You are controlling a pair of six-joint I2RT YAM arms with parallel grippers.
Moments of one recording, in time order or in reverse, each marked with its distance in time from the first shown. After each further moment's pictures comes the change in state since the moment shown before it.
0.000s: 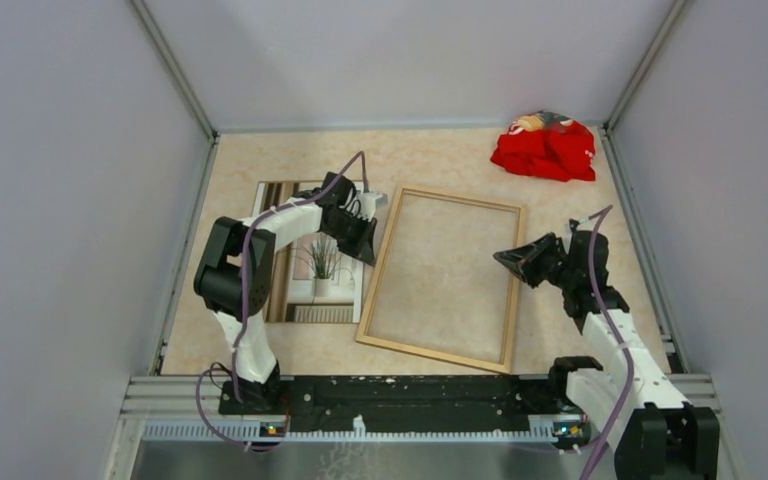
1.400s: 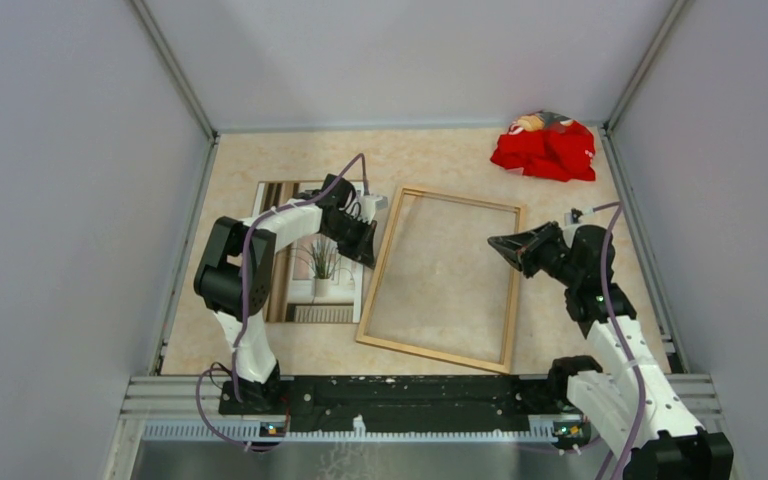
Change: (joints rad) left arm 0.000 0.002 -0.013 -0.009 0.030 0.005; right arm 0.086 -0.108 0.082 -0.001 0.005 0.204
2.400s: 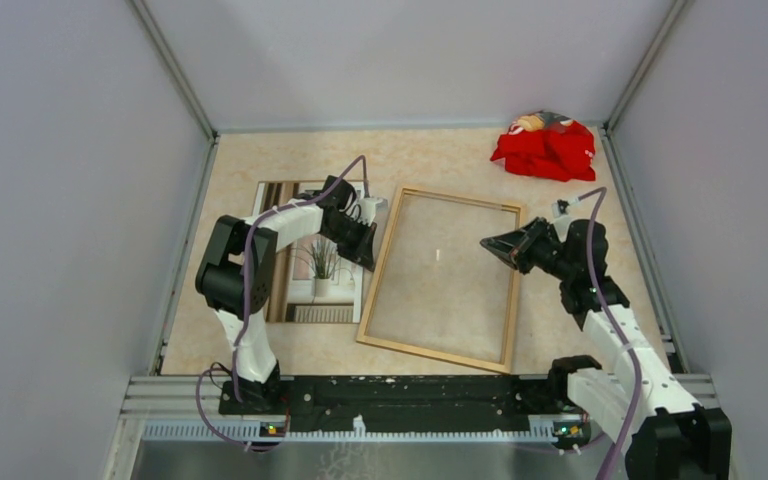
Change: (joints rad) left arm 0.001 0.013 0.000 -0.015 0.000 0.011; right arm 0.016 0.084 -0.002 0.089 -0.080 -0.158
